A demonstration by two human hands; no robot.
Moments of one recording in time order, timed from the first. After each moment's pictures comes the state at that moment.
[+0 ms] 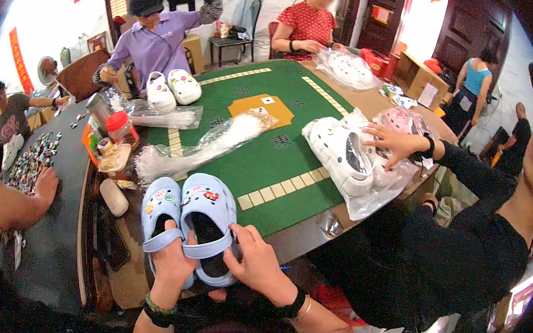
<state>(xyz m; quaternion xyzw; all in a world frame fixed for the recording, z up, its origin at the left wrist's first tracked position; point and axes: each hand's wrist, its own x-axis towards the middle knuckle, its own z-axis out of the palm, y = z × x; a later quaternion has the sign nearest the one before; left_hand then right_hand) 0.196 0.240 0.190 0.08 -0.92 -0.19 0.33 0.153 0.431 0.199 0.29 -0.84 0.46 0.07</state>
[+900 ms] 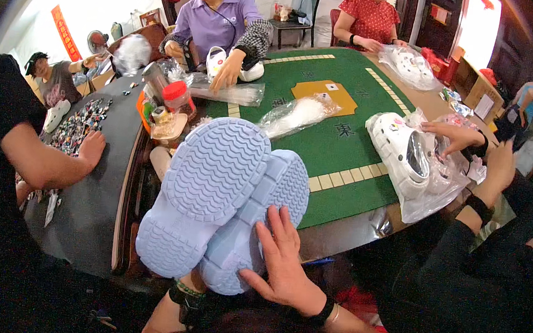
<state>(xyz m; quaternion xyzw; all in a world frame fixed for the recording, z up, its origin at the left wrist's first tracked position) 0.235 0.201 0.205 0.22 -0.39 -0.89 0.08 0.184 0.422 0.200 0.49 -0.76 0.42 0.09</state>
